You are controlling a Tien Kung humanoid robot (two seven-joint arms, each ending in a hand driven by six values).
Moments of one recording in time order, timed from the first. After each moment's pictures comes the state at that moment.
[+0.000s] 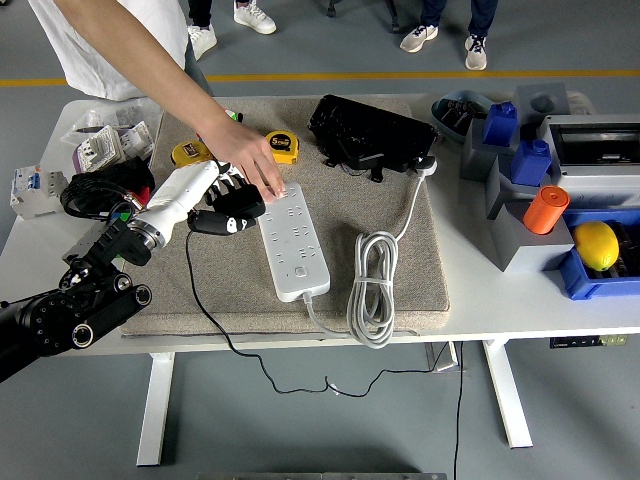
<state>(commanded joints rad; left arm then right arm) -0.71 0.31 -0.49 -0.82 1.44 0.43 -0.15 -0.02 -0.39 0.92 0.46 -0.41 -0.12 0.26</state>
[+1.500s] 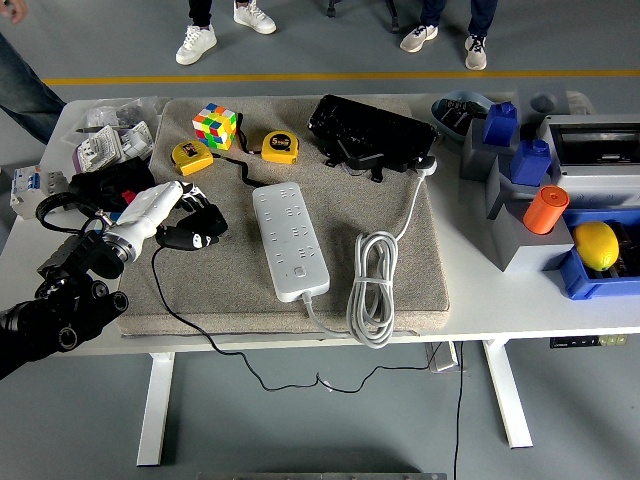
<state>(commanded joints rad) -0.70 0.32 -0.45 -0.69 1.37 0.39 -0.15 -0.02 -0.38 0.93 0.46 -0.41 -0.12 0.26</state>
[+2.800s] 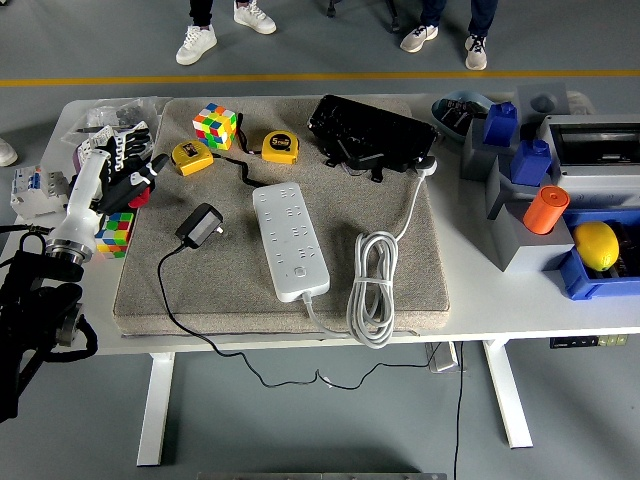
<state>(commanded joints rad) -0.45 0.33 -0.93 -0.85 0.93 0.33 -0.51 -0.01 -0.37 0.88 0.42 -0.38 -0.12 0.26</state>
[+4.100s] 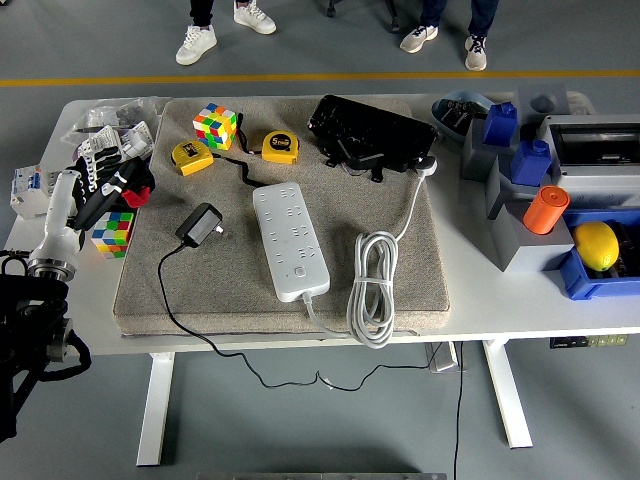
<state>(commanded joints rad) -0.39 0.31 -1.02 -0.85 0.95 0.33 -0.48 -0.02 -0.36 0.85 0.38 -0.33 -0.12 0.25</state>
